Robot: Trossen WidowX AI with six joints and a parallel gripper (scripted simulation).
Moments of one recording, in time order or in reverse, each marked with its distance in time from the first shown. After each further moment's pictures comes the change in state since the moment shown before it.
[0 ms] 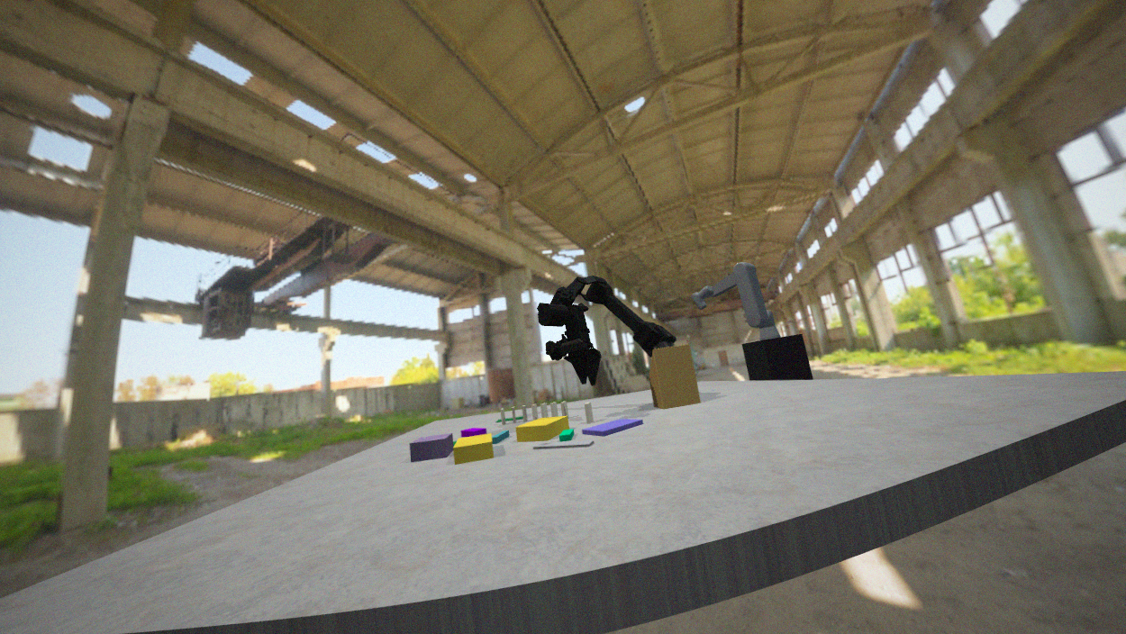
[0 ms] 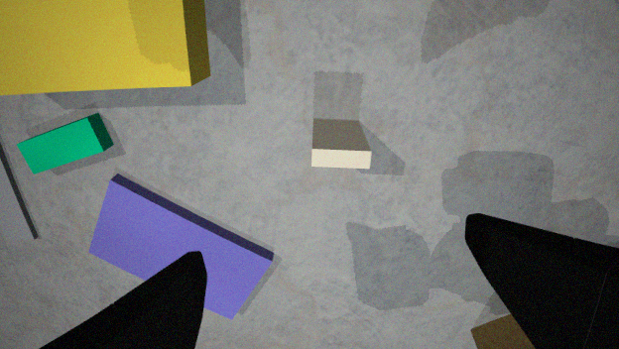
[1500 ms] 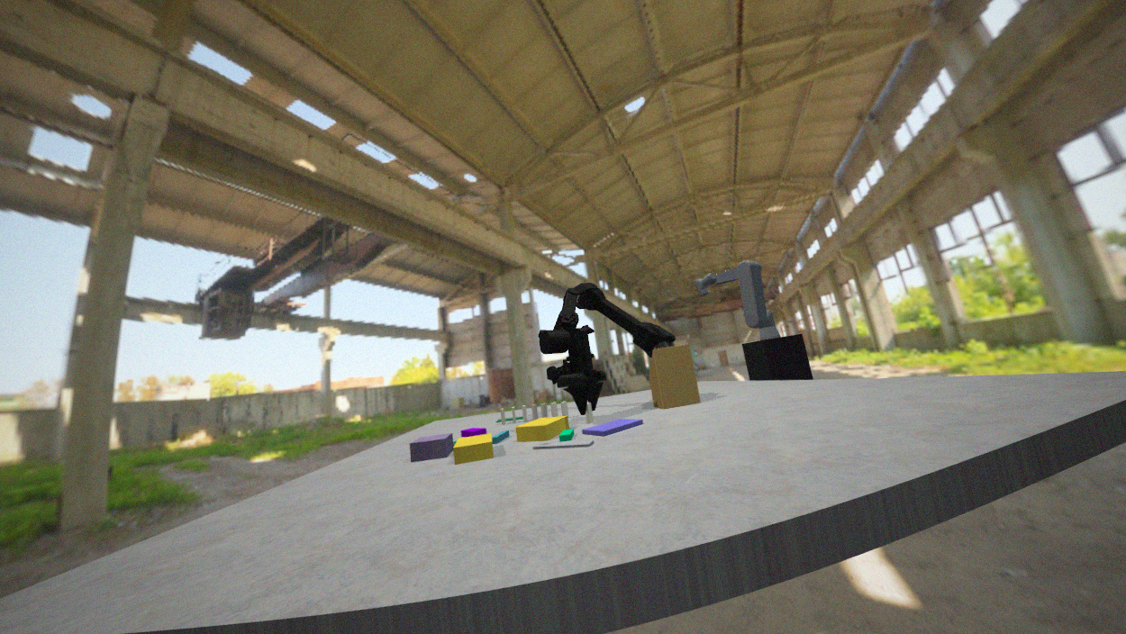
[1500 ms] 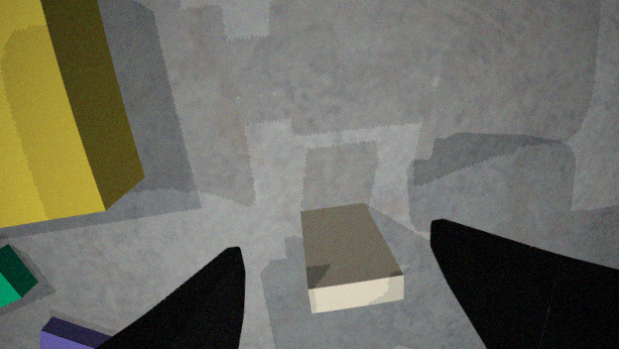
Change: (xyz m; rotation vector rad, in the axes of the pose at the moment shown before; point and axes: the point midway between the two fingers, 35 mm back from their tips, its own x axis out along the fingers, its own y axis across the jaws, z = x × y) arm 0.067 -0.008 0.017 0.146 -0.109 -0.094
